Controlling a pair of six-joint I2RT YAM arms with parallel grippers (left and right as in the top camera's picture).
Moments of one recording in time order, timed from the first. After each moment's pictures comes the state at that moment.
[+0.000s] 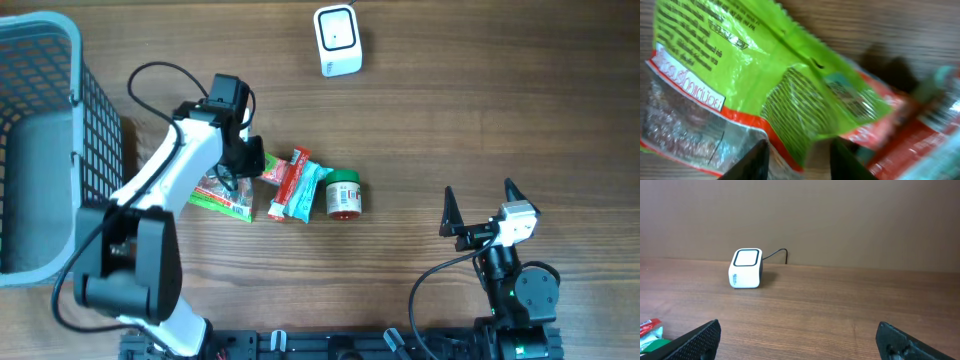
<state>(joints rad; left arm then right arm) -0.20 1.79 1.21 -0.87 0.06 -0.31 0.07 0.01 0.01 0.00 -0.06 0.00</state>
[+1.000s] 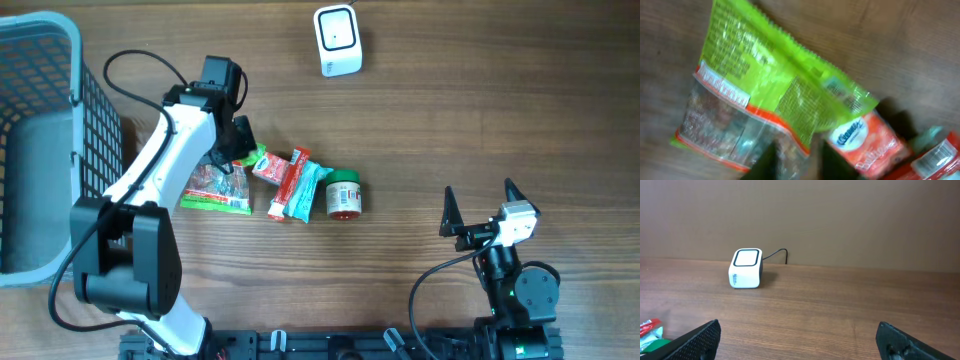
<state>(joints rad) -0.17 1.81 1.33 -0.95 -0.06 -0.48 0.07 0.01 0.01 0.00 -0.06 0.00</state>
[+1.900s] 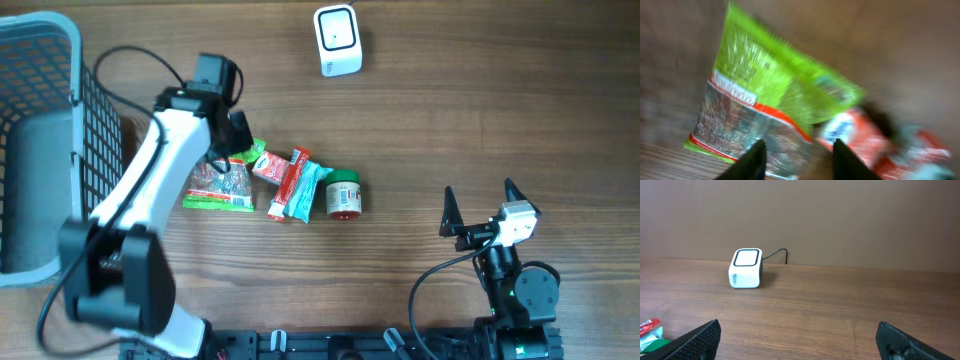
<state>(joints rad) -0.17 1.73 1.33 -0.92 -0.05 -0.47 0.07 0.01 0.01 0.00 -0.06 0.00</state>
